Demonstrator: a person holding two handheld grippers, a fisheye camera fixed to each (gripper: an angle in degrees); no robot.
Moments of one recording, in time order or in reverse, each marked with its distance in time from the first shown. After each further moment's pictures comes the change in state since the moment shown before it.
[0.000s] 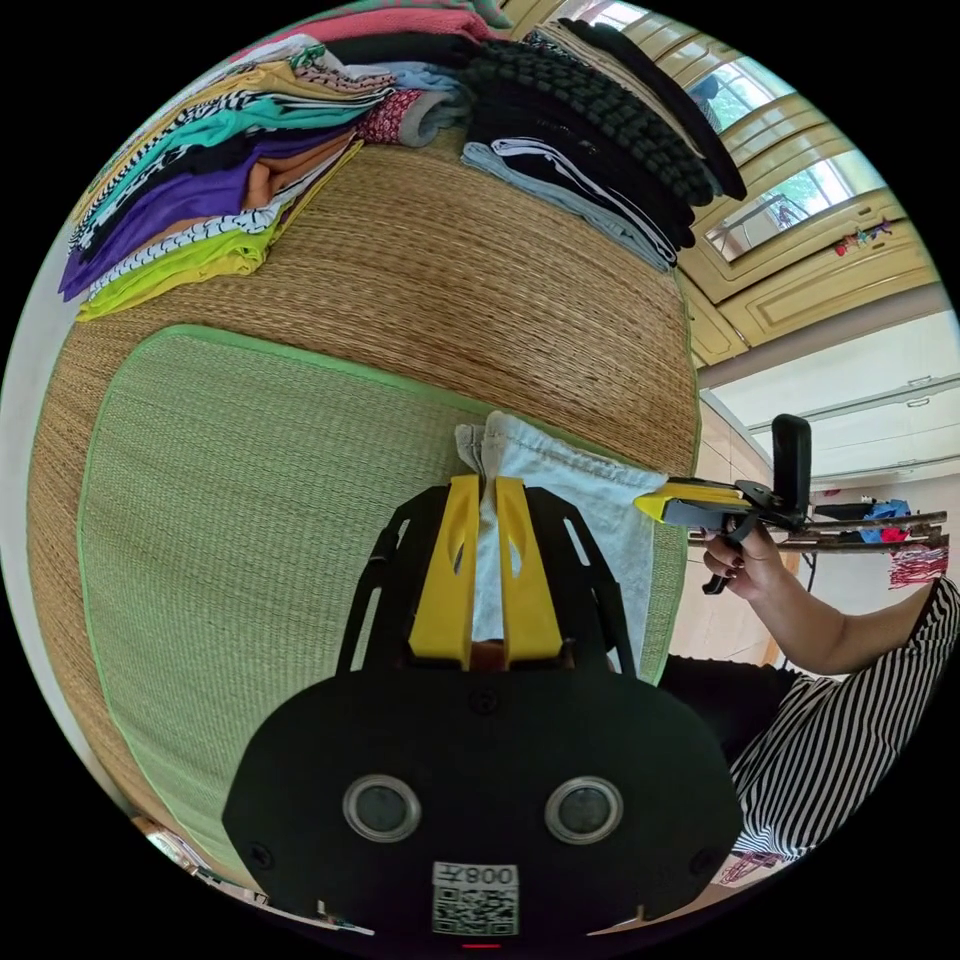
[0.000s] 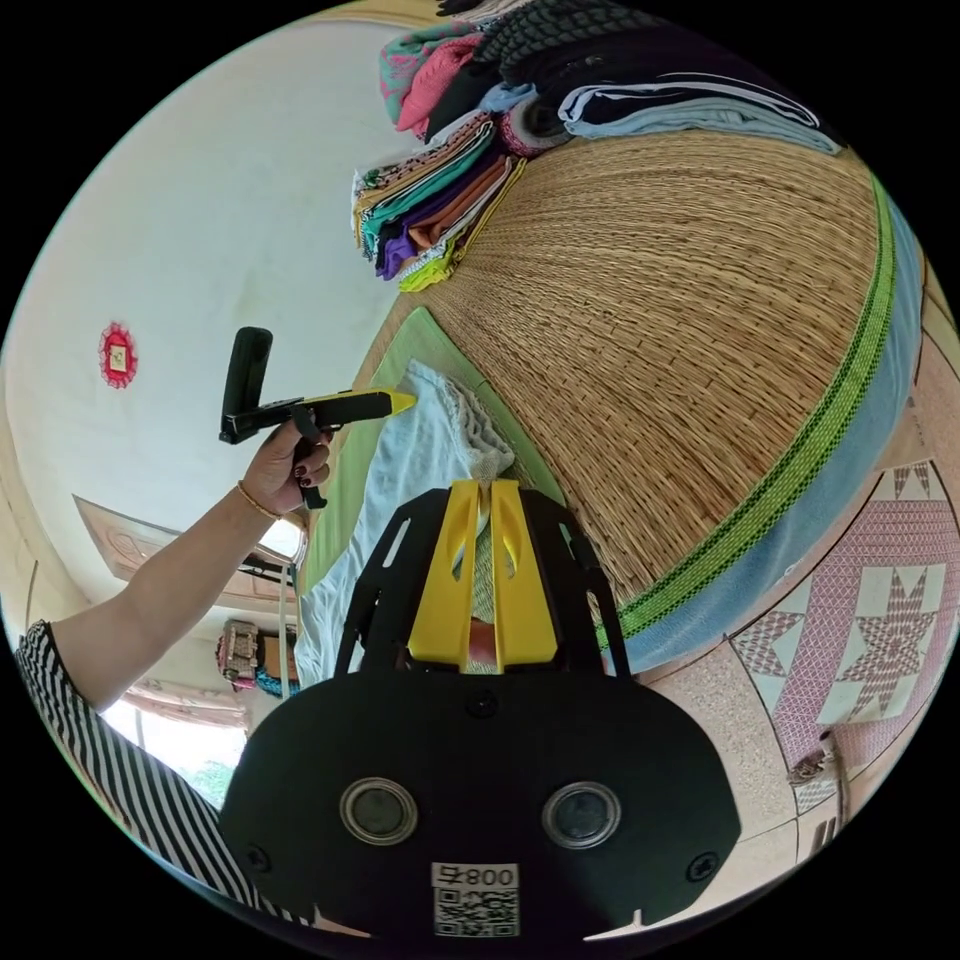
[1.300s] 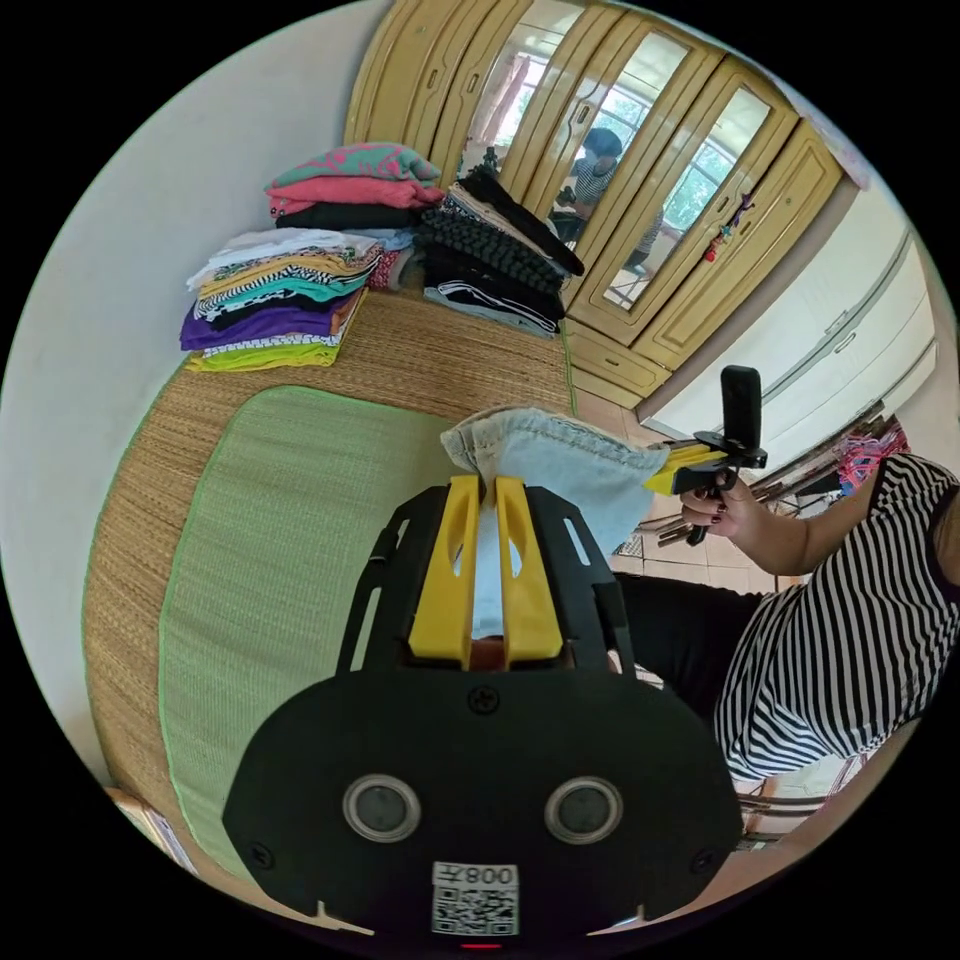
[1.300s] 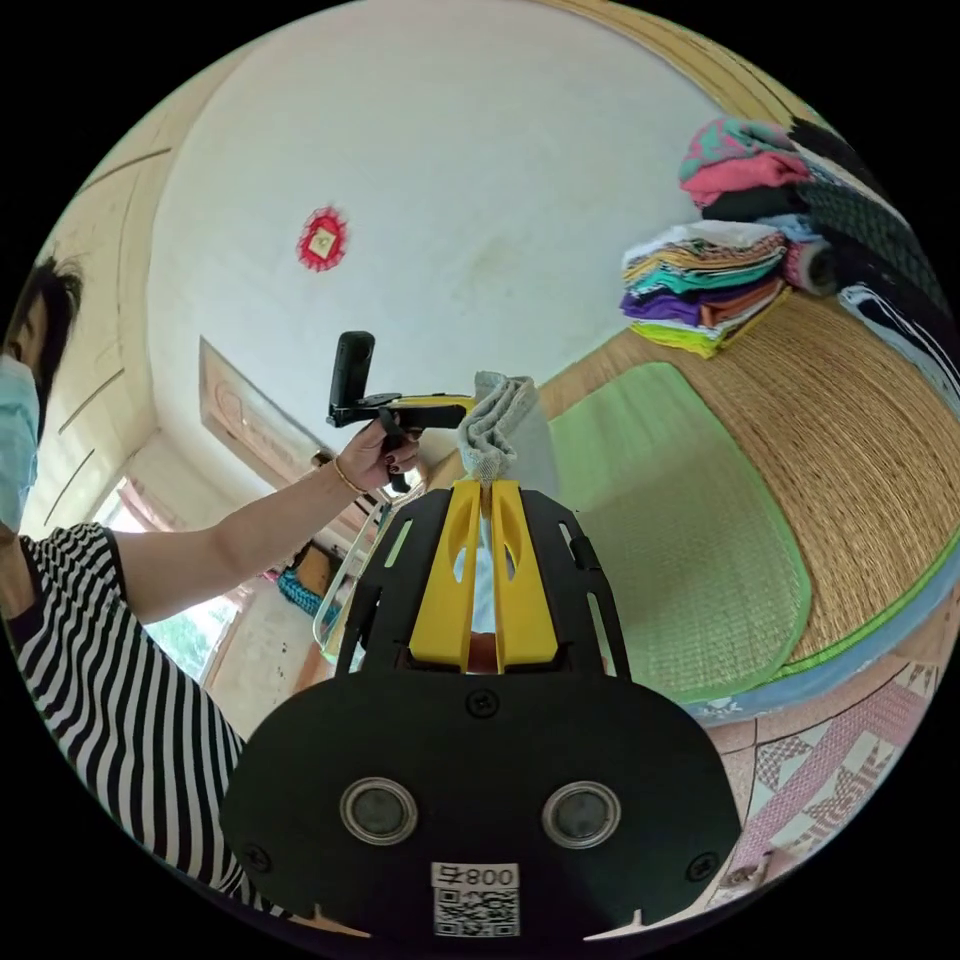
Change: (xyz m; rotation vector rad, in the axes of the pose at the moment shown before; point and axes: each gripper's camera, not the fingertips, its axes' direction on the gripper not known) left arm -0.016 0.389 -0.309 0.311 -0.008 0.083; right arm -0.326 0.122 0.006 -0.008 -0.249 -0.528
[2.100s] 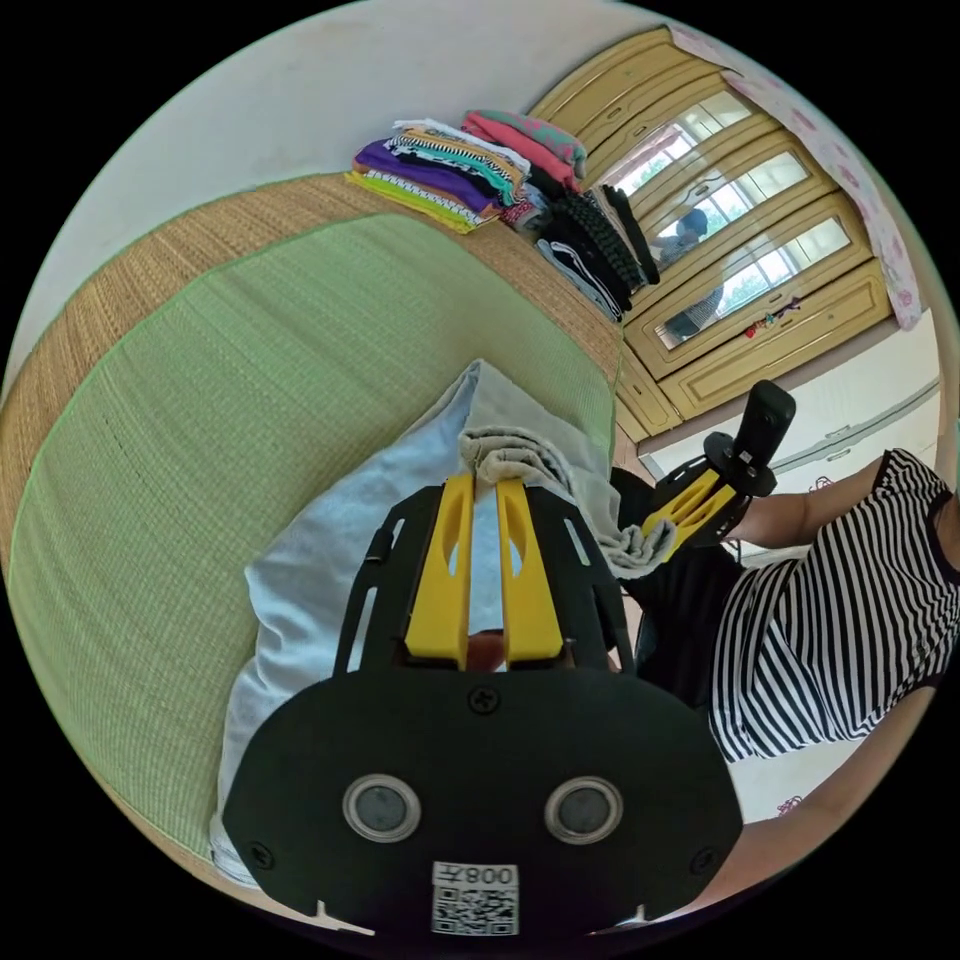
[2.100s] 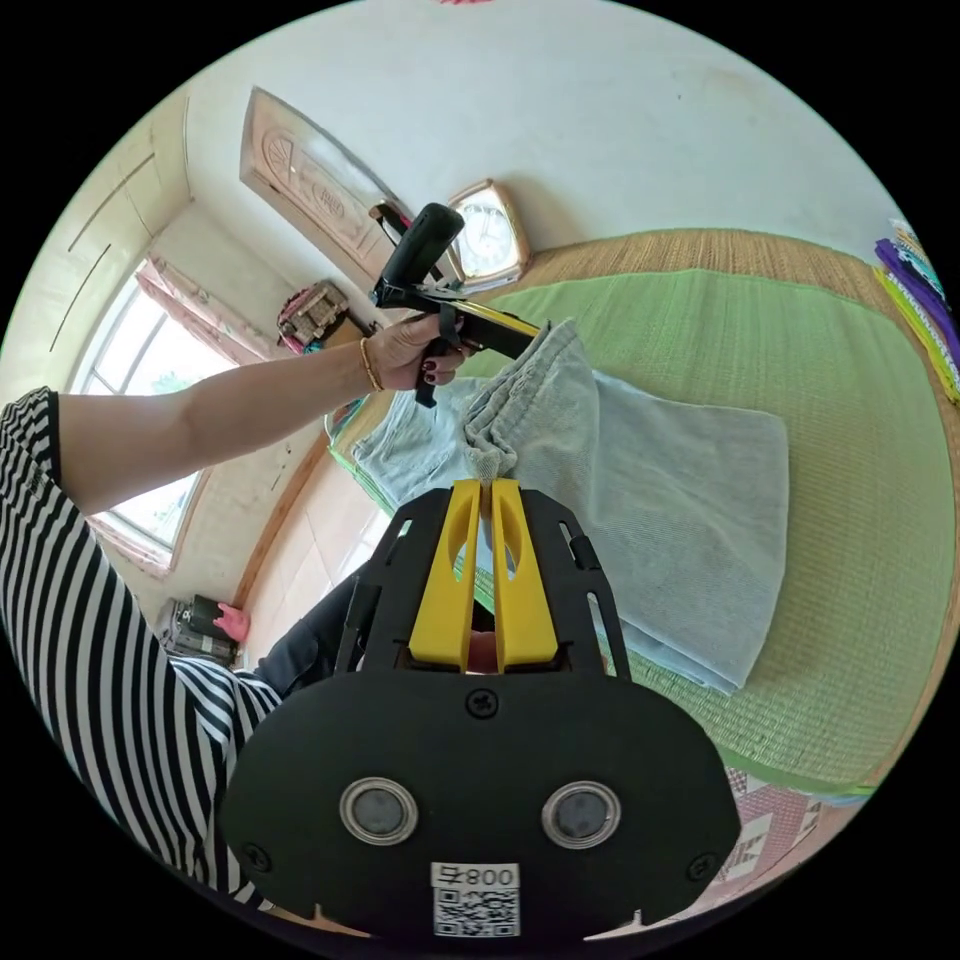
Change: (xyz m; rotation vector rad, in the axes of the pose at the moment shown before) left arm -0.108 0.396 -0.079 0.023 0.120 -0.408; right arm -0.194 0.080 0.355 -0.620 -0.051 -0.305
